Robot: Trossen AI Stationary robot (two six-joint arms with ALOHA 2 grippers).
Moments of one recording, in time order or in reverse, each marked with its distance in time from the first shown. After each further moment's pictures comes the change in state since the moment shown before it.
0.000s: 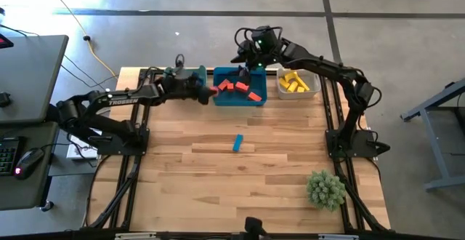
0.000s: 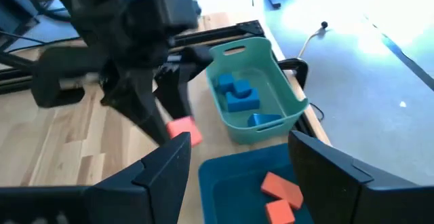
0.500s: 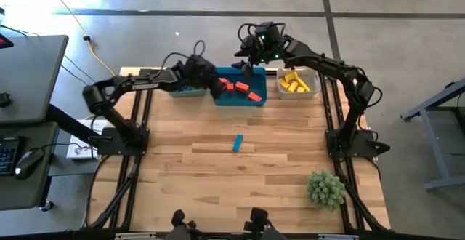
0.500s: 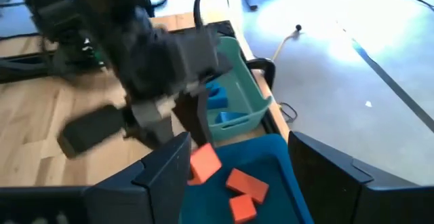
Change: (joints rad) left arm 0.076 0.291 0.287 -0.114 -0.010 0.383; right arm -0.052 0.000 0.000 0.006 0.033 -0.053
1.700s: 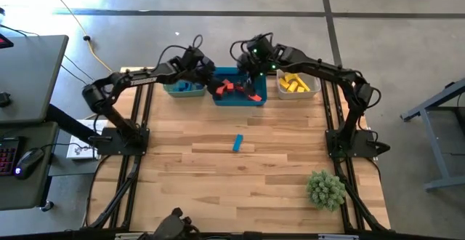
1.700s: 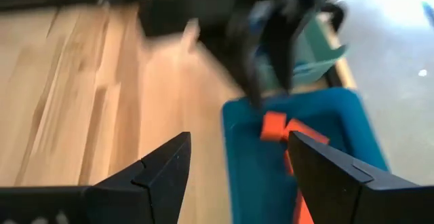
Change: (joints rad) left arm 0.084 0.052 0.084 -0.132 0.224 -0.027; right arm 0.092 0.000 0.000 -0.196 0.000 -0.050
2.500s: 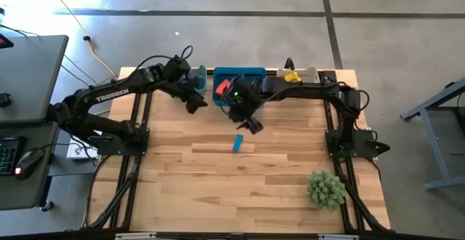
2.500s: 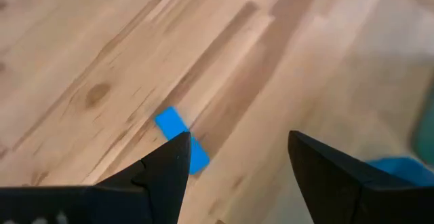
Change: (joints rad) left arm -0.151 -0.368 0.000 -0.515 0.004 0.031; right arm 0.298 0.084 0.000 -0.220 0.003 -0.534
